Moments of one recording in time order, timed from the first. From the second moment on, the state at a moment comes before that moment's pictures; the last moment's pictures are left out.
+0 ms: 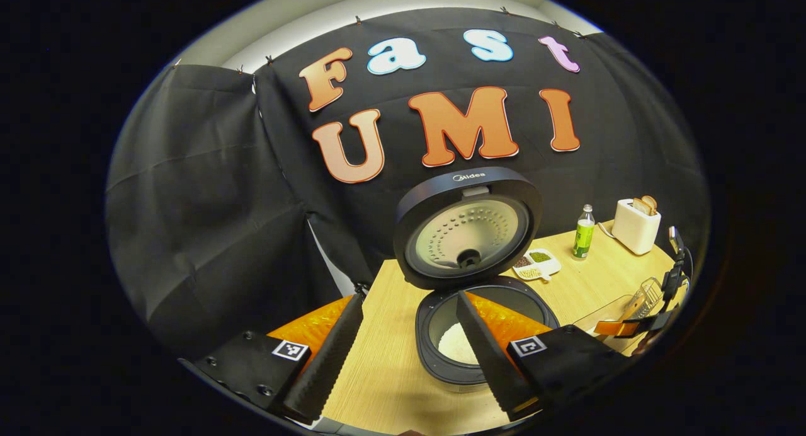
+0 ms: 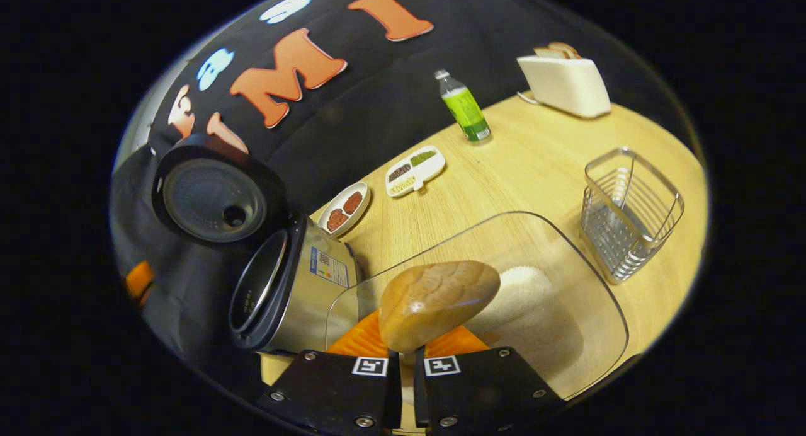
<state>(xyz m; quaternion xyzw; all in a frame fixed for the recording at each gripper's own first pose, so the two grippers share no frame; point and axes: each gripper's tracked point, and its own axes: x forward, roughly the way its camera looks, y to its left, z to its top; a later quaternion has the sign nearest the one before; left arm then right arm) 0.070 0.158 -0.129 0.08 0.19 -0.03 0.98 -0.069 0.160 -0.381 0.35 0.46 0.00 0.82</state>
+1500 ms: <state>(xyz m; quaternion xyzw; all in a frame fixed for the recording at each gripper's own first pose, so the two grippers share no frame) 0.060 0.090 -0.115 0.04 0.16 -0.02 0.99 -0.002 0.087 -0.261 0.72 0.33 0.04 0.61</state>
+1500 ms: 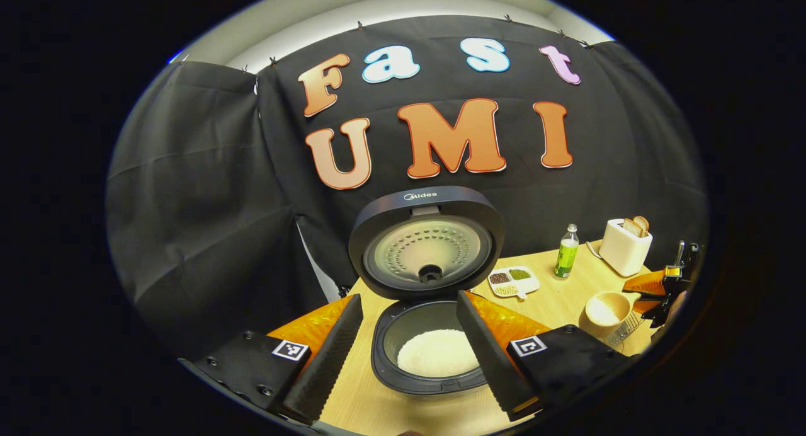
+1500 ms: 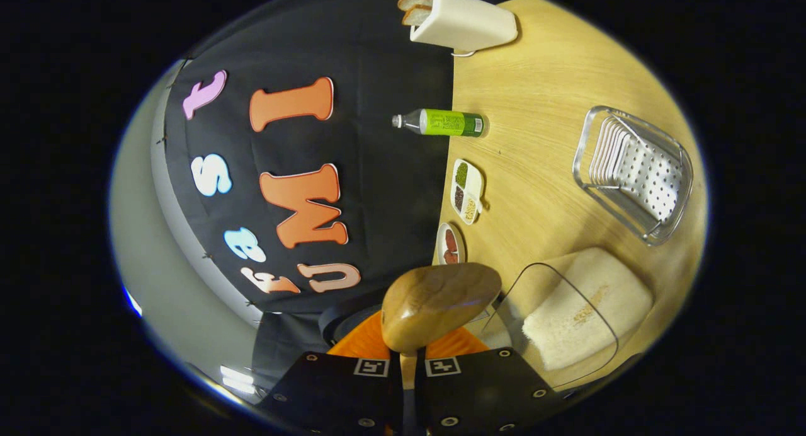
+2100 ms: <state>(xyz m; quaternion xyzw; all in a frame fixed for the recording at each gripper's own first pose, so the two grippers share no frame) 0.029 0.143 -0.094 0.04 0.12 0.05 0.99 0.049 0.156 -0.222 0.71 0.37 0.09 0.60</state>
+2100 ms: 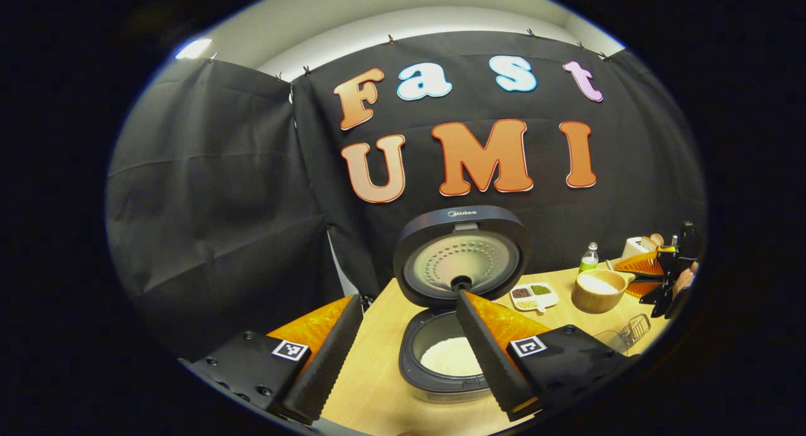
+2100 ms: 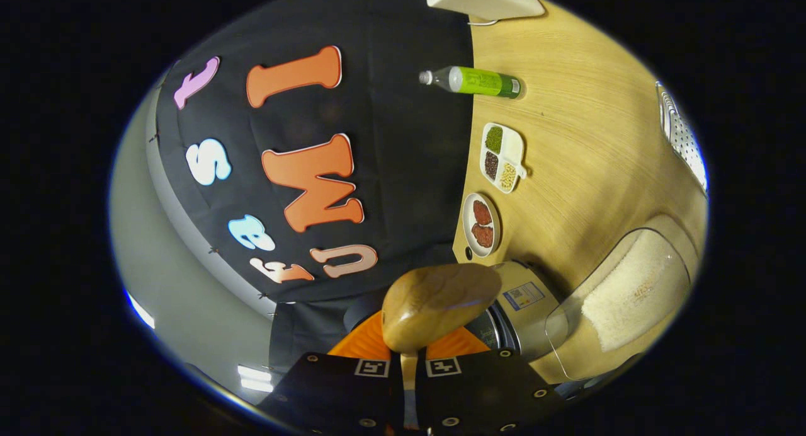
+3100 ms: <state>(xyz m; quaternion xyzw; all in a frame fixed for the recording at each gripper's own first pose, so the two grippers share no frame) -0.029 0.211 -0.114 0.03 0.14 0.15 0.98 0.103 0.262 -0.241 0.48 0.40 0.13 0.77</state>
